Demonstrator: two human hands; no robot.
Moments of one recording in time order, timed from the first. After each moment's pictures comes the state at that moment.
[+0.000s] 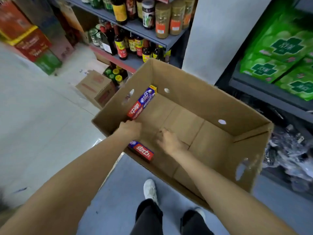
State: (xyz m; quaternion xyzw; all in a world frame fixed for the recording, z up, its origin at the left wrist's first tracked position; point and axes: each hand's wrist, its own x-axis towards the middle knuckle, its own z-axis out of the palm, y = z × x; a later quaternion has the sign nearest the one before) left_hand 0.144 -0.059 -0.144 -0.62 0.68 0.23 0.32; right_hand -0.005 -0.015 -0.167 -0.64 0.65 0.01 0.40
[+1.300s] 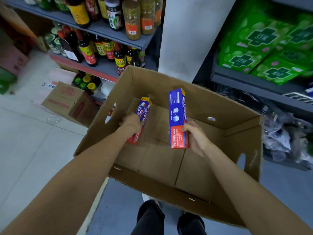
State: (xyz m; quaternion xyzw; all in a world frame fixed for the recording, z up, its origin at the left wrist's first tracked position) left_hand 0.113 -0.148 -0.185 -0.69 0.65 0.30 0.10; right_hand -0.080 -0.039 -0.137 -0.15 0.61 -0.42 0.66
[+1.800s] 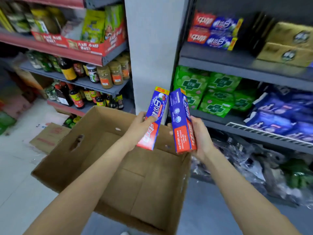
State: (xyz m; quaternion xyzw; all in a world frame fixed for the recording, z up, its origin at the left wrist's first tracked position) left_hand -0.071 -0.055 0.007 -0.52 0.51 0.61 -0.33; right_hand -0.249 0.005 -0.004 -0.22 0.46 -0.55 0.66
